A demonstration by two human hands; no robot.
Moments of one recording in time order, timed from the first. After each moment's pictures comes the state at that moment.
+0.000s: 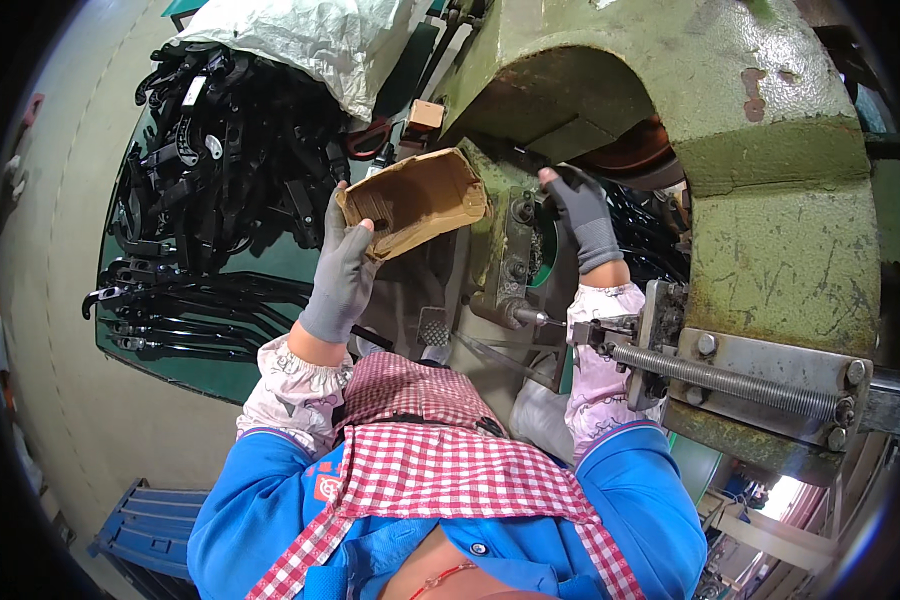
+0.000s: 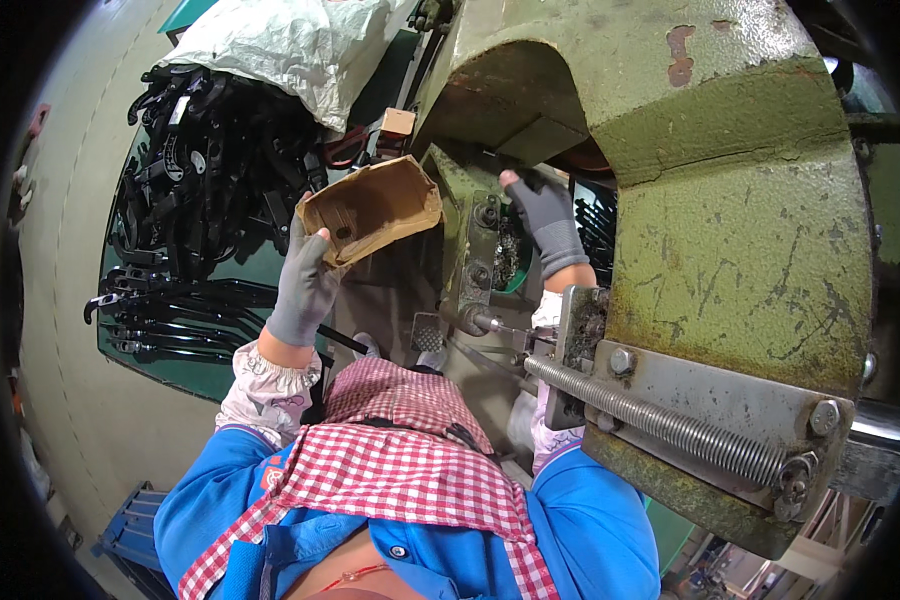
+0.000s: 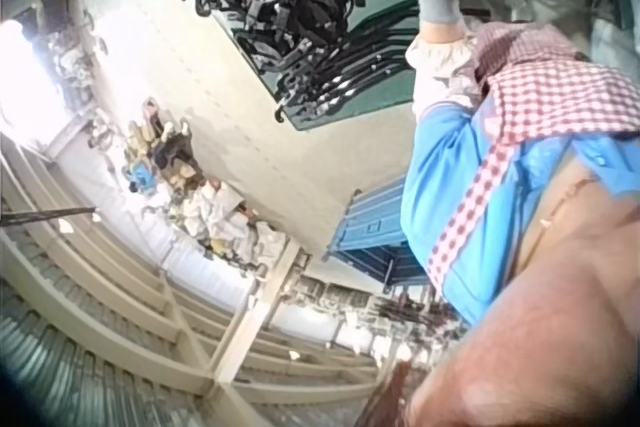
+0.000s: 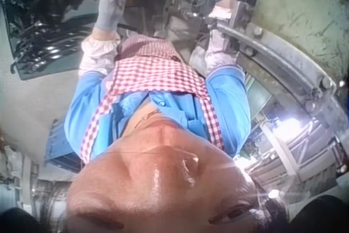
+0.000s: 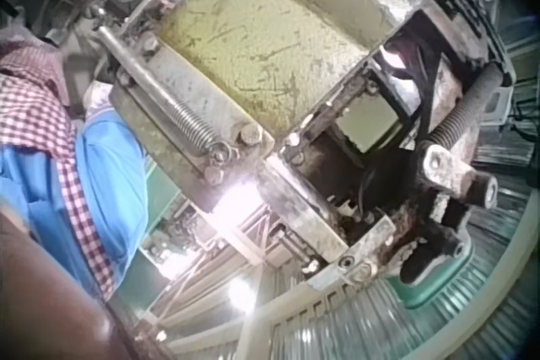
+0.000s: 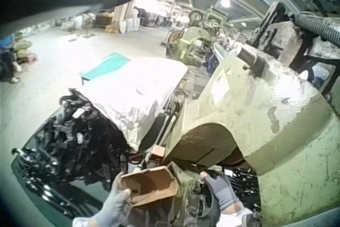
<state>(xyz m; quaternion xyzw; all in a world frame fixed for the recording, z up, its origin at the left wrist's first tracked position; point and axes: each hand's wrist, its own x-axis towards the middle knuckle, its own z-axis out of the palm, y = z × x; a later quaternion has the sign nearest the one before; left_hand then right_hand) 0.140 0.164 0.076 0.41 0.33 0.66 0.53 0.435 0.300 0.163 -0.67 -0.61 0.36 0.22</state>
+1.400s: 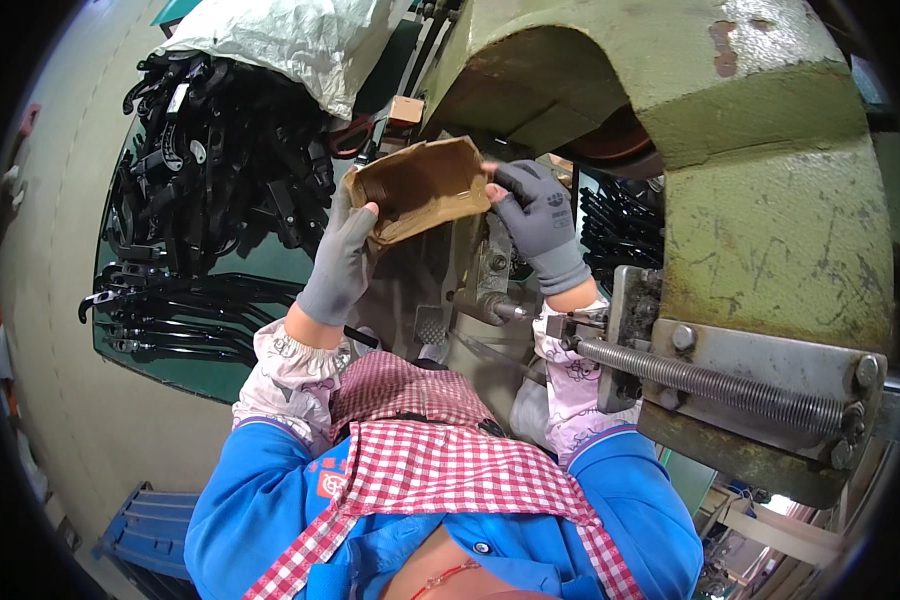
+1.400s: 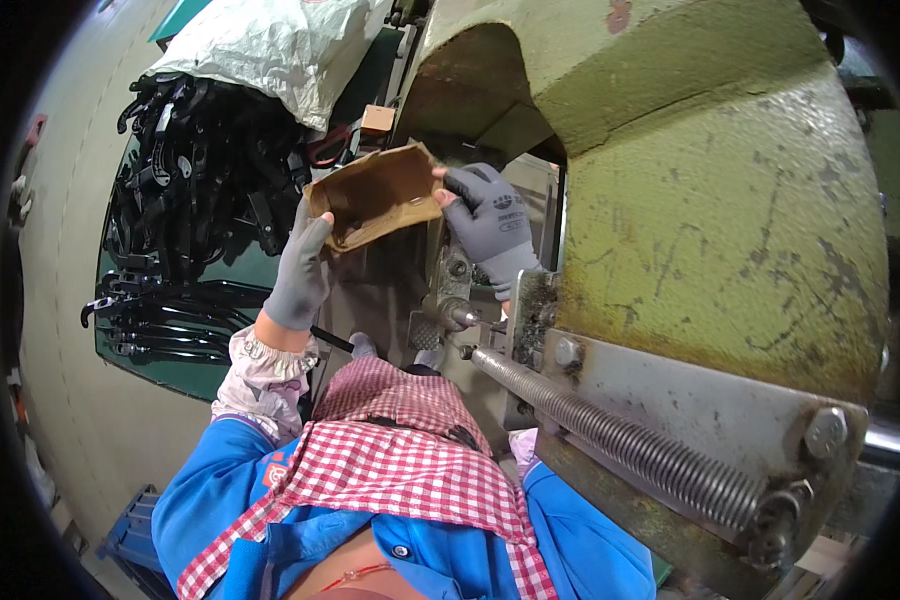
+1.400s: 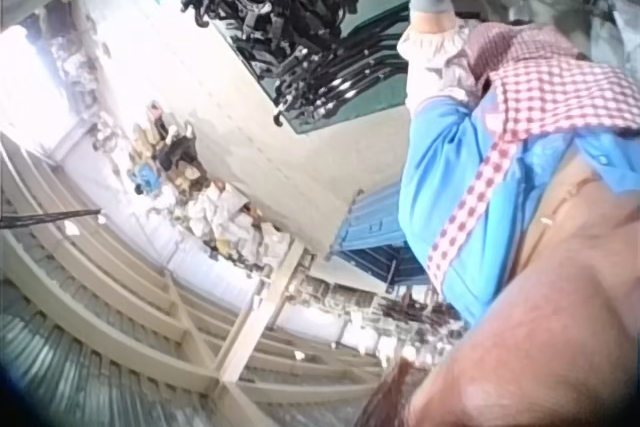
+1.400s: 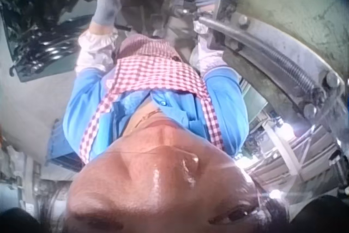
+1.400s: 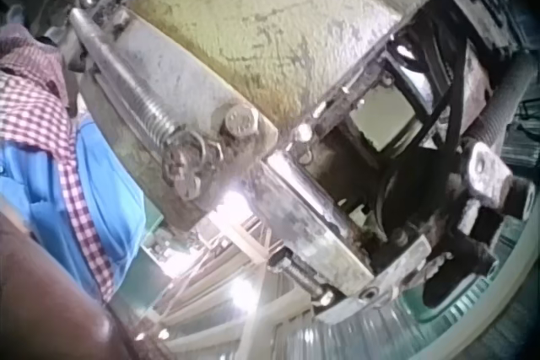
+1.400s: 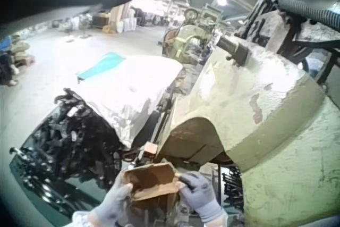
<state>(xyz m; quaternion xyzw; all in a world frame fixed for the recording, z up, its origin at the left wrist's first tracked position) 0.159 0.185 0.094 0.51 0.35 0.61 0.50 0.394 0.256 0.182 -0.48 -0.79 0.24 0.31</state>
